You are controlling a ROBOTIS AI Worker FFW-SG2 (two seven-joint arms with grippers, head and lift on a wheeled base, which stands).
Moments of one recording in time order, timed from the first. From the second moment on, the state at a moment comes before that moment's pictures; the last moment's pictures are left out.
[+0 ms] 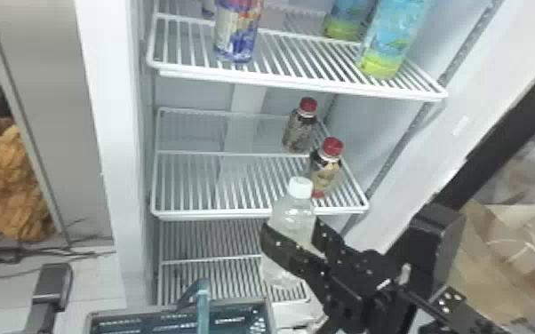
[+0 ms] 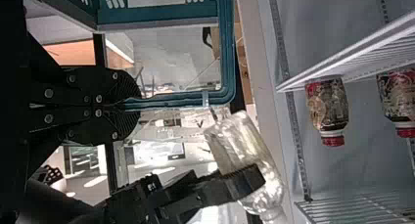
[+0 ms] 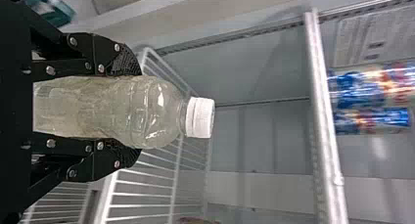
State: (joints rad) left arm 0.17 0.22 -0.02 -1.85 1.30 1.43 -0.41; right arm 0.69 -0.14 -0.09 -2.74 -0.17 0.82 0.32
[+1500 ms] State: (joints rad) left arm 0.16 0.22 -0.02 -1.85 1.30 1.43 -0.41; right arm 0.49 -0.16 -0.03 -2.57 -0.35 1.44 0.34
